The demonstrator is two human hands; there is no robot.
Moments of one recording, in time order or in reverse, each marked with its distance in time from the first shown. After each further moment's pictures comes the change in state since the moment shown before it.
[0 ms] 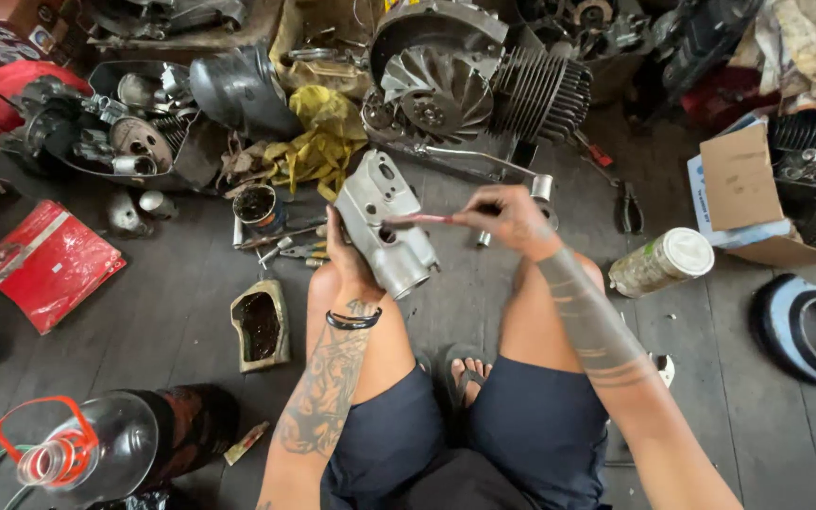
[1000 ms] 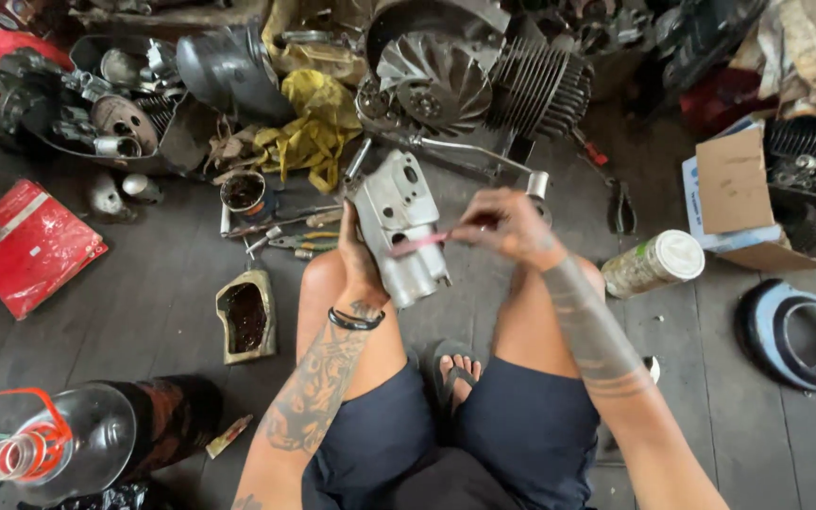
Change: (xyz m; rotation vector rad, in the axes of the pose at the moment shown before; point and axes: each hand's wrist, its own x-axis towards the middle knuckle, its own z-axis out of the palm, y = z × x) left_hand 0.013 -0.031 -0.018 0.002 -0.052 -0.069; right_hand -0.001 -0.015 -0.014 -0.047 -0.052 -0.127
